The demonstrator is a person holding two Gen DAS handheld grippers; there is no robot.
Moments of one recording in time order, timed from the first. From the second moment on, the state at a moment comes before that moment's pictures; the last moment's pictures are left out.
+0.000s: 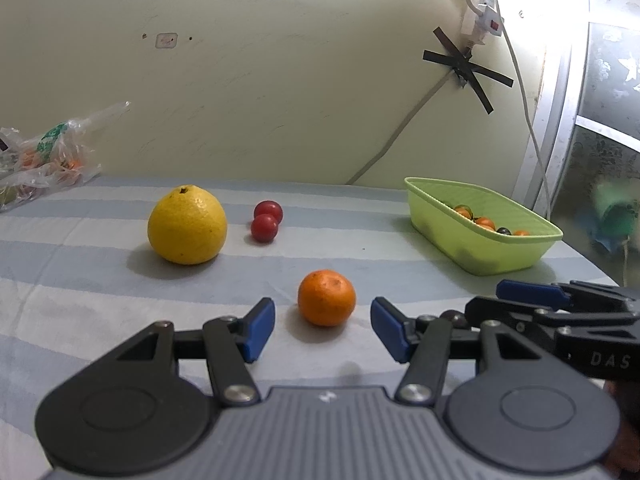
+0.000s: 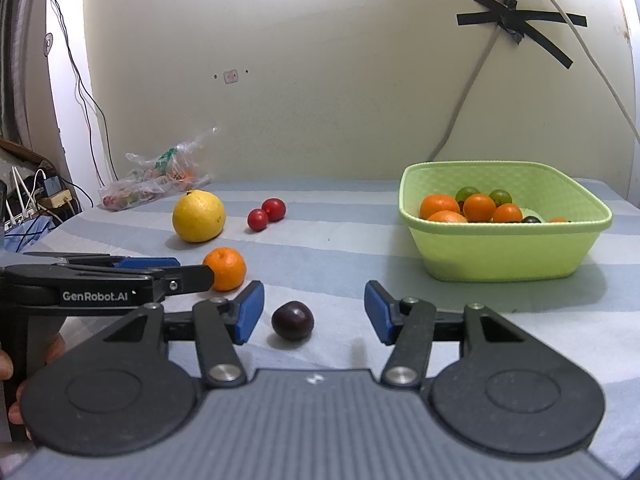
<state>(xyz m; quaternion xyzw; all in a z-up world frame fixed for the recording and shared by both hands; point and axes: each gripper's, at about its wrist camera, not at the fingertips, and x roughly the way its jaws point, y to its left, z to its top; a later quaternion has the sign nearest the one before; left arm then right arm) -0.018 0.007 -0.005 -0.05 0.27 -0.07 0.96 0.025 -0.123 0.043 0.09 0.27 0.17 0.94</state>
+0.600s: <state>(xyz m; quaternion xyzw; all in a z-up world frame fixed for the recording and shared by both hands) -0.020 0.007 -0.005 -0.05 0.26 -0.07 0.96 0.023 -0.120 0.045 0.08 0.27 0.17 0.94</state>
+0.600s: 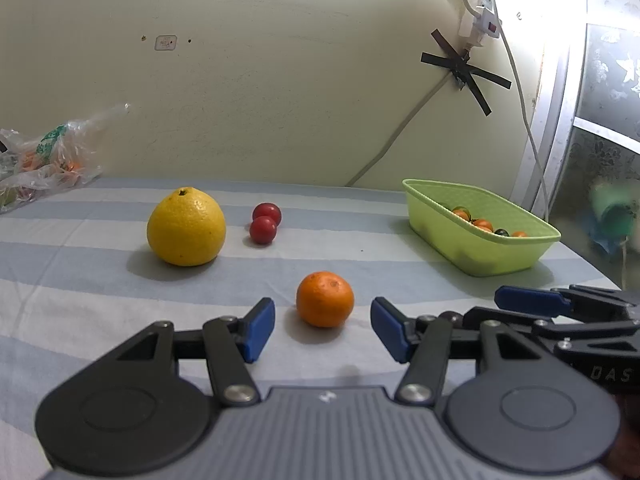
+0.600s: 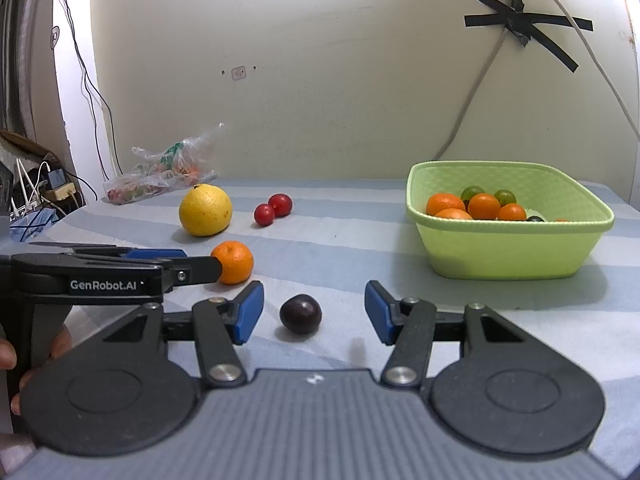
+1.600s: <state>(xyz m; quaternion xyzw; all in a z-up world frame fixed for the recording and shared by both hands) -0.018 0.011 -0.005 -0.06 0.26 -0.09 0.96 0.026 -0.121 0.042 0.09 0.28 0.18 0.94</state>
